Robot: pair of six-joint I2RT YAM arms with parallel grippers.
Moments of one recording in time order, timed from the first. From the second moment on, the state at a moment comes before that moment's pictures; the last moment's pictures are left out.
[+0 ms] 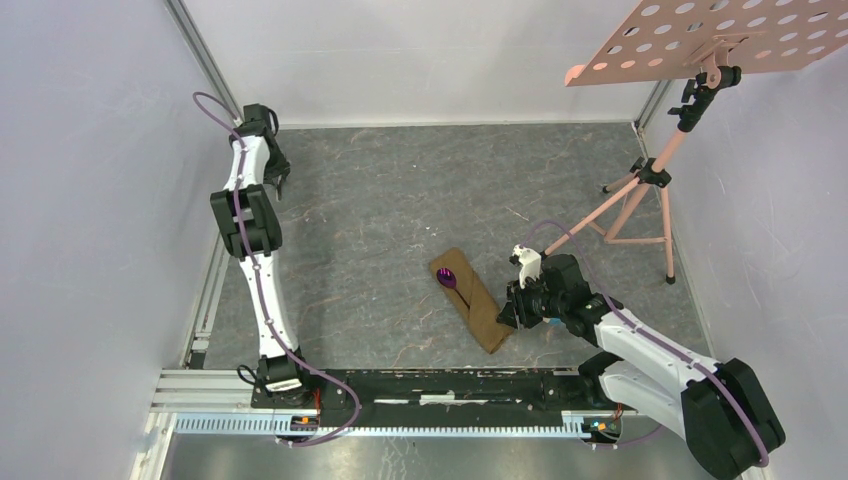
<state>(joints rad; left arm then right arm) 0.21 2.56 2.34 -0.84 -0.18 -0.27 0.49 0.96 0.30 -0.16 -0.44 0.18</state>
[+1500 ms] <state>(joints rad) -0.95 1.82 1.62 -1.03 -0.64 -1.26 0.52 0.88 0.13 0.08 -0.48 0.40</state>
